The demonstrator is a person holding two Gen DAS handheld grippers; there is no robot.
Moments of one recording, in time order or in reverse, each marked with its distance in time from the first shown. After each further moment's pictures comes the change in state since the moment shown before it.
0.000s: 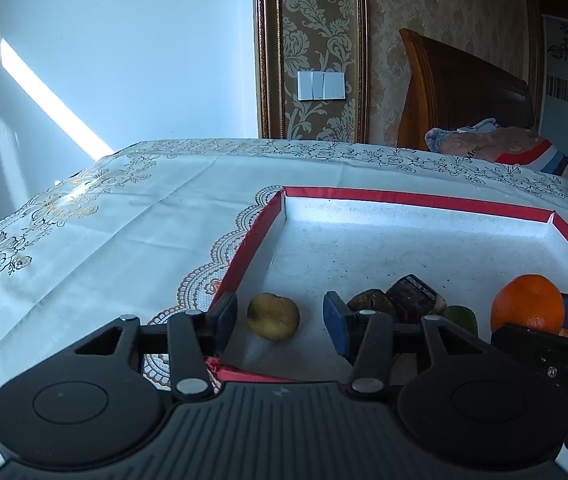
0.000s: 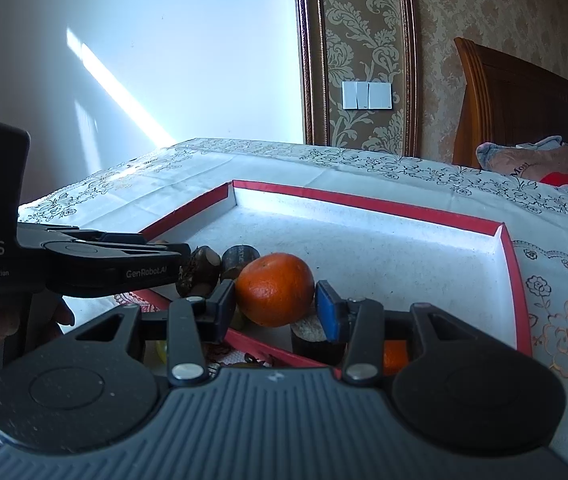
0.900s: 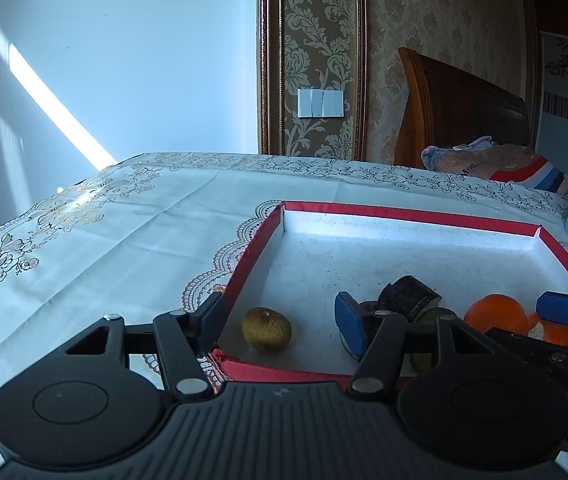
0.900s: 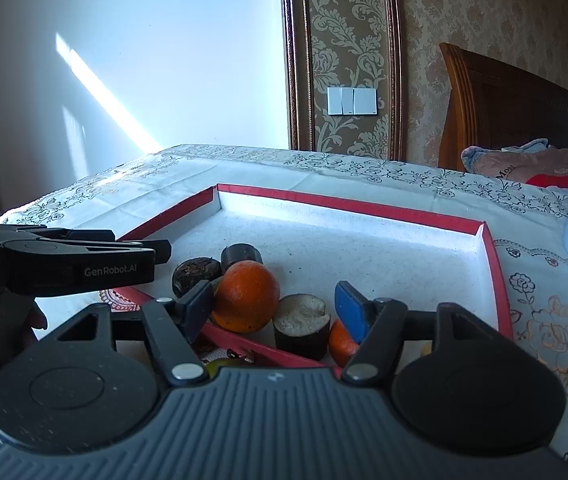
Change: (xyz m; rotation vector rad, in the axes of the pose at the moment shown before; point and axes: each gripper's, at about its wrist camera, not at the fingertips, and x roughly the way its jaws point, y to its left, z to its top) left arm -0.017 0.003 -0.003 -0.026 -0.046 -0.008; right arm -0.006 -0.005 -0.006 0.012 -0.025 -0.041
